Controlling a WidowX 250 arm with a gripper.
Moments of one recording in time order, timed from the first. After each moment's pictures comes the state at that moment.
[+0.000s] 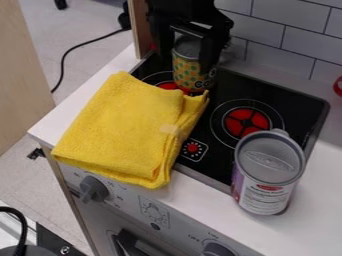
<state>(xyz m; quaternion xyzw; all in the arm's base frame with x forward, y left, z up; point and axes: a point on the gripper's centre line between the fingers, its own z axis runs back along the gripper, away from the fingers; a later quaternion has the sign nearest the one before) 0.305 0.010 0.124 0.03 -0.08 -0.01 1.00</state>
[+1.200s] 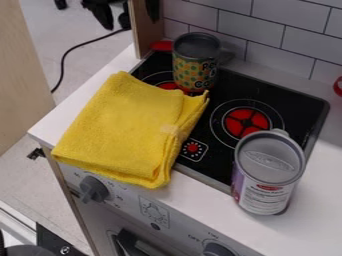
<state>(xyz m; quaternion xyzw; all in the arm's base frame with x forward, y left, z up) 0.331 0.103 0.146 -0.01 -0.23 0.31 0.92</state>
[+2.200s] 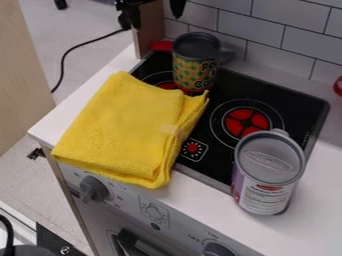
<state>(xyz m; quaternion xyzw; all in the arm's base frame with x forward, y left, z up) 0.374 0.092 0.127 0.03 -0.25 0.40 0.88</state>
